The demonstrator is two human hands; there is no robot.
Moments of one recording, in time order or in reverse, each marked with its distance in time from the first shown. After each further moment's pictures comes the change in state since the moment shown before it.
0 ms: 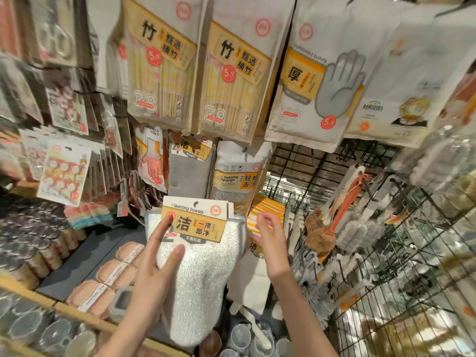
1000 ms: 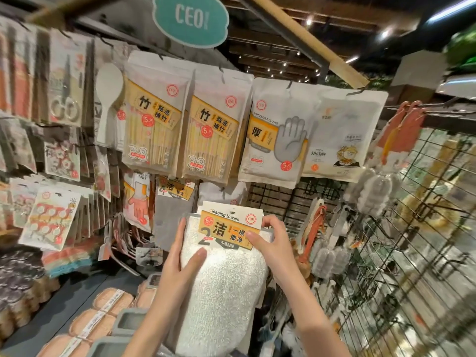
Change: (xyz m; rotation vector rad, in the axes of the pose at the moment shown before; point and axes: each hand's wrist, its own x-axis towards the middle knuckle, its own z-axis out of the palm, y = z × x) left_hand 0.006 0.058 0.044 -0.333 -0.213 0.034; right_hand -0.031 -0.107 -0.040 -0.239 -0.053 -0.309
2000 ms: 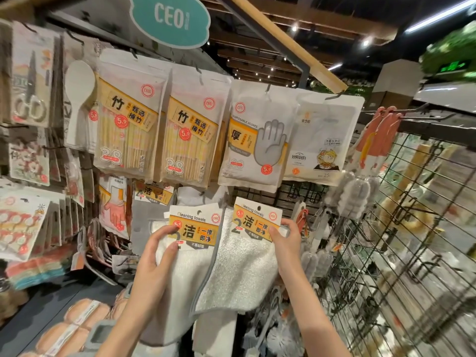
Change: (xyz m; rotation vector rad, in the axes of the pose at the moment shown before) left_hand 0.024 -0.008 0.008 0.288 0.106 0.170; right_hand 0.039 0.040 -0.054 0.042 0.396 0.218
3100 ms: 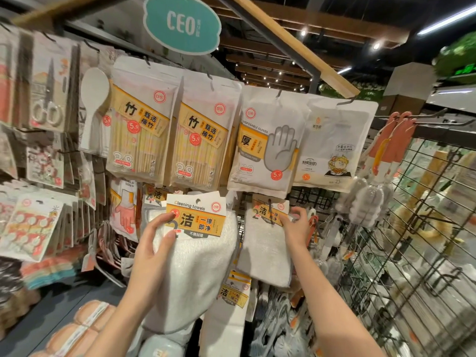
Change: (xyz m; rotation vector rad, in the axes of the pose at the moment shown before) left_hand 0.023 0.011 -0.013 -0.050 0.059 0.057; right_hand 0.079 0.014 0.019 -0.205 0.137 -0.048
